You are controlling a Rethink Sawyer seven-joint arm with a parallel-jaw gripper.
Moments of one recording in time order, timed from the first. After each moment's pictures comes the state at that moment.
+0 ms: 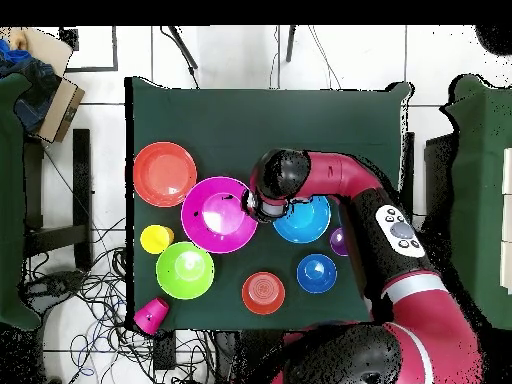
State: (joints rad) arm -0.58 -0.46 0.47 1.48 -0.38 1.07 1.92
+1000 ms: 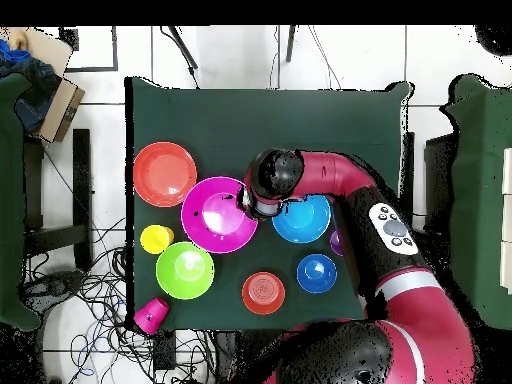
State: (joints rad) arm -0.56 -0.45 0.47 1.48 -0.38 1.03 1.92
